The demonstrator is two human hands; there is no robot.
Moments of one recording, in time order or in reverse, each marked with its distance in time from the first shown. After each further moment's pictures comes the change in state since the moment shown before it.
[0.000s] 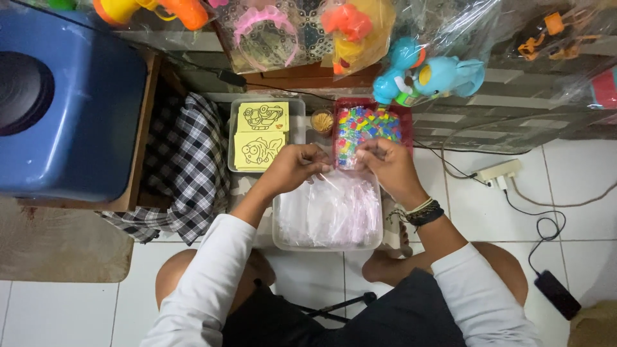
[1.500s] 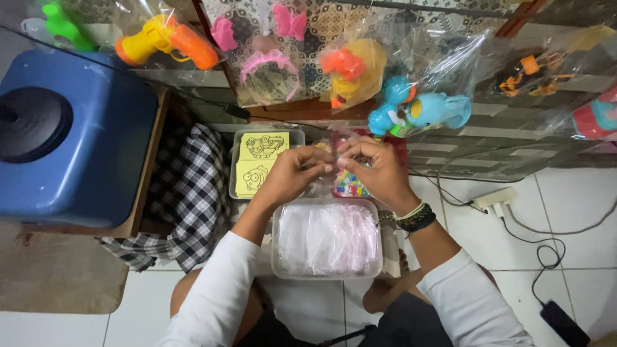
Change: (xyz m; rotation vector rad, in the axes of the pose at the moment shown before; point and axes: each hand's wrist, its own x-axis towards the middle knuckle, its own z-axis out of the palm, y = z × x) left_hand 0.013 0.044 -0.009 0.026 0.135 0.129; right_hand 0.035 -0.043 0.007 -0.061 -0.099 -0.509
